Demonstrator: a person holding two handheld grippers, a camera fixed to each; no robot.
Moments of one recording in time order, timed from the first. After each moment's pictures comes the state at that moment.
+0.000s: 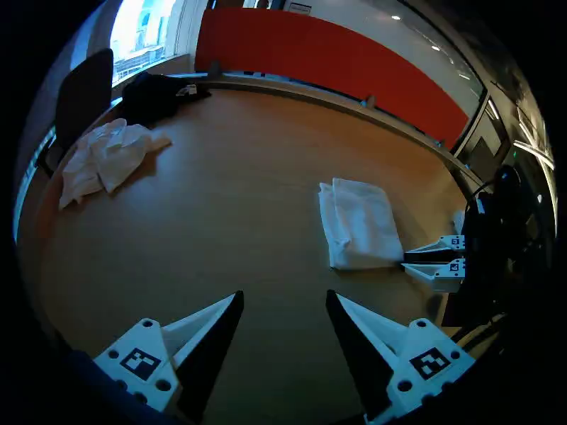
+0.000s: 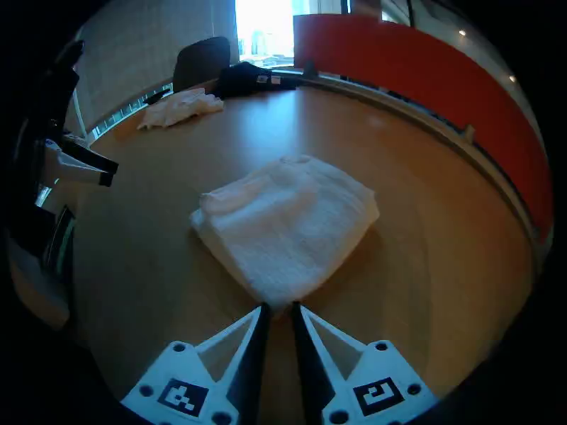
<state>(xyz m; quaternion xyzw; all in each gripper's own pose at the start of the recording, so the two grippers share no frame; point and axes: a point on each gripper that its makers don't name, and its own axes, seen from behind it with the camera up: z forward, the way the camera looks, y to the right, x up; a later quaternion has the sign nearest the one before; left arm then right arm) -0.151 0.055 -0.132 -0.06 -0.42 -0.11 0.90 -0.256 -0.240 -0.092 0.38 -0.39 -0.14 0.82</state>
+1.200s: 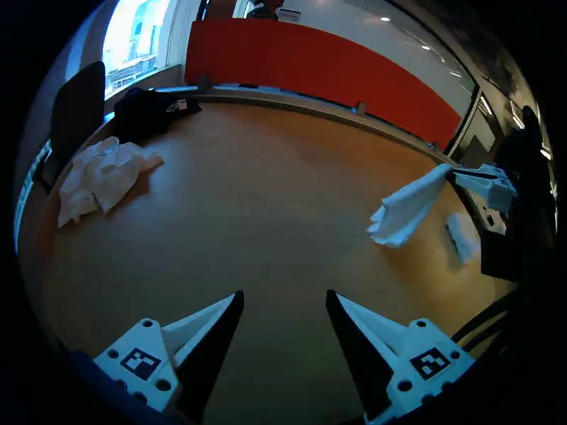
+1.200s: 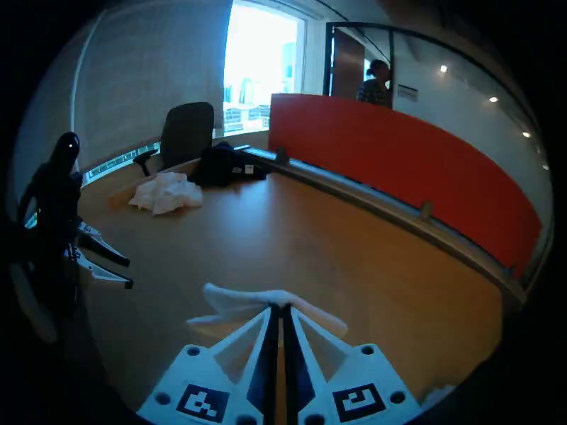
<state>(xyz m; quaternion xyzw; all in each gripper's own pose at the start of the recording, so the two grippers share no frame) -0.129 0.060 -0.118 -0.08 -0.39 -0.10 0.91 -0.069 -0.216 -0.014 0.36 -0.26 -0.11 0.89</state>
